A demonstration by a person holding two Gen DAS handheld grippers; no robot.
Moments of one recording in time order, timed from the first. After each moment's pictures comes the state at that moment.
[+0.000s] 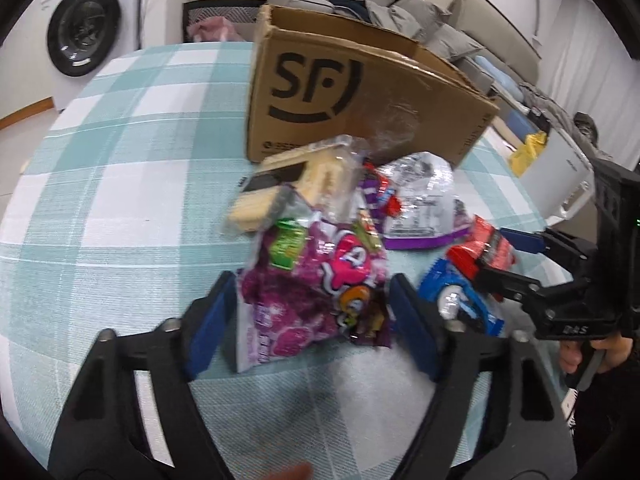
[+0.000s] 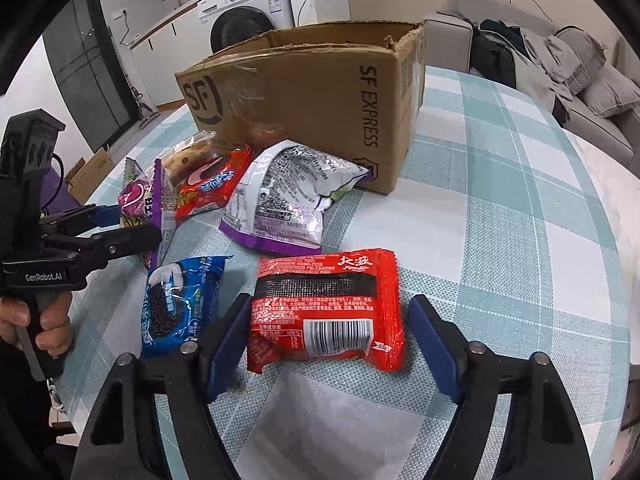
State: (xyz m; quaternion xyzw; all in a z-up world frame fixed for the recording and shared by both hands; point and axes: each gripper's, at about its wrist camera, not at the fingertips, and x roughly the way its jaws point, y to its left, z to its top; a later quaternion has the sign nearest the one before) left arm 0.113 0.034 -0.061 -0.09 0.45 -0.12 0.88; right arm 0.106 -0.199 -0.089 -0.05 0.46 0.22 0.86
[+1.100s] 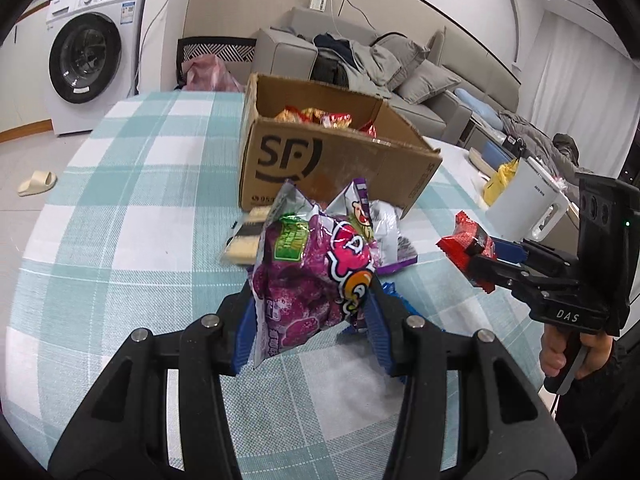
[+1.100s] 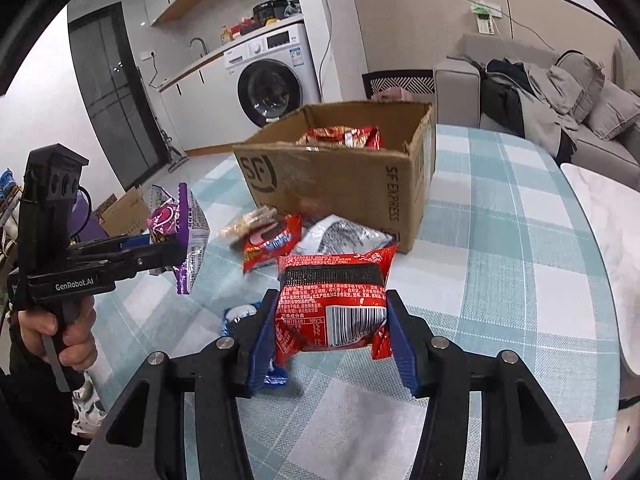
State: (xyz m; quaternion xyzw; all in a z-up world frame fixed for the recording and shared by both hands) left arm 0.056 0.038 0.005 -0.10 0.37 -0.13 0.91; right arm 0.063 -0.209 -0.028 0.00 0.37 0.26 0.89
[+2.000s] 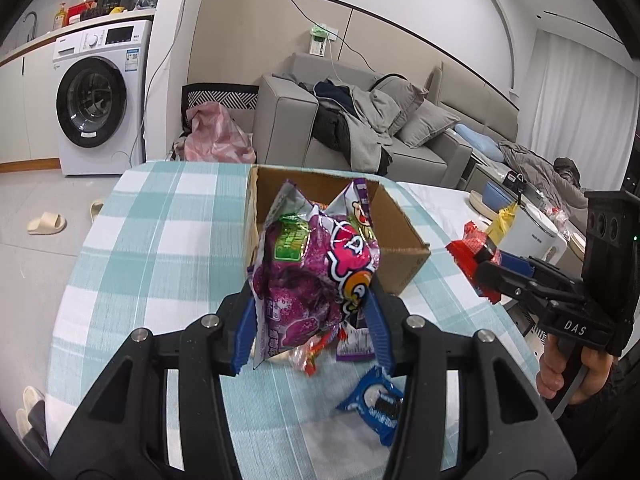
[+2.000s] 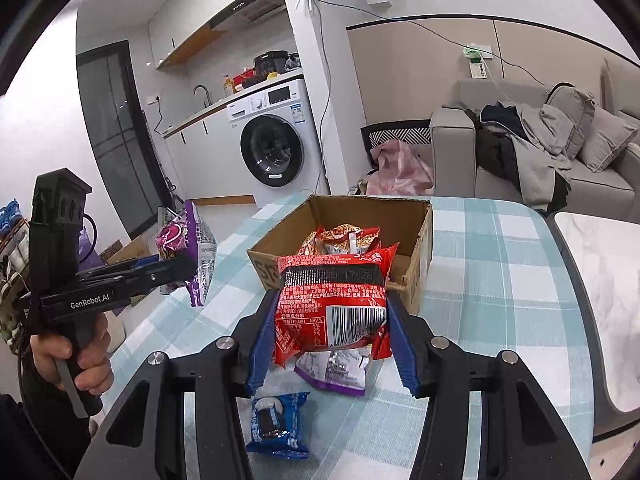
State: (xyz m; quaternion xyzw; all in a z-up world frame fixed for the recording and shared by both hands) left arm 0.082 0.039 0.093 -0.10 0.31 -0.11 0.94; right arm 0.081 -0.206 0.050 0.03 0.29 0.26 0.92
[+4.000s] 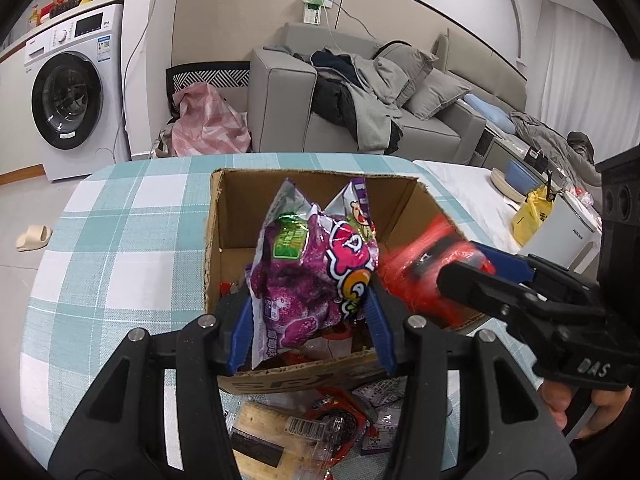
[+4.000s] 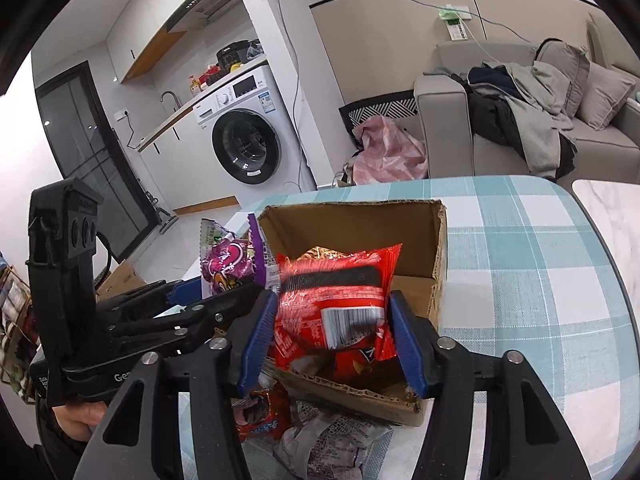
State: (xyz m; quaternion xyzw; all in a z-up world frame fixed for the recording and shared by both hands) left arm 0.250 0.010 0.031 -0.06 0.35 -0.12 0.93; right arm 0.205 -0.179 0.014 0.08 0.33 0.24 0.91
